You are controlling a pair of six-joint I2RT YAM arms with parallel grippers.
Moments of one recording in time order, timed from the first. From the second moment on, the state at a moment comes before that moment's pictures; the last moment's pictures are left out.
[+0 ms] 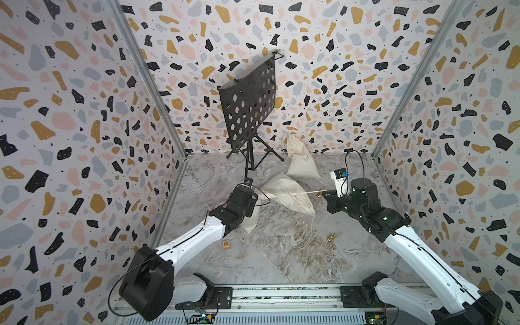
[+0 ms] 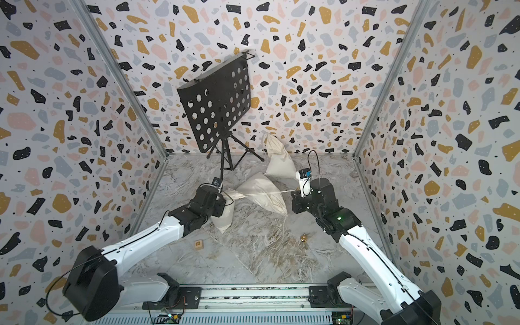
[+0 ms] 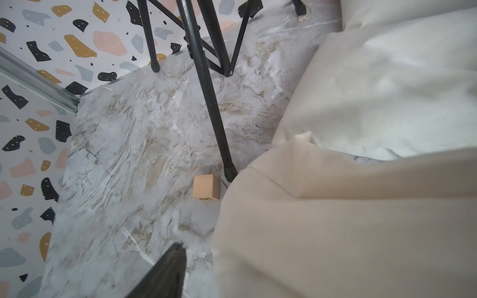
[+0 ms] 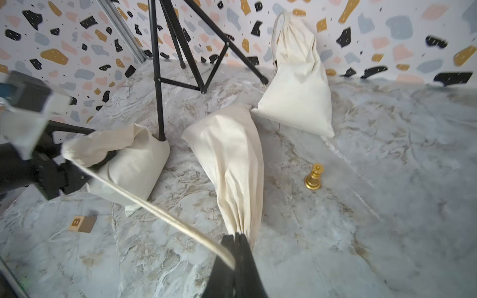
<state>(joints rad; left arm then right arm) -0.55 1.22 0.77 -0.24 -0.36 -0.04 0.48 1.01 0.91 -0.45 -0.11 0.20</state>
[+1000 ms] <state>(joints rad) -0.26 1.02 0.48 0.13 -0.47 -0.08 0.11 1.31 0.32 0.39 0.50 0.08</state>
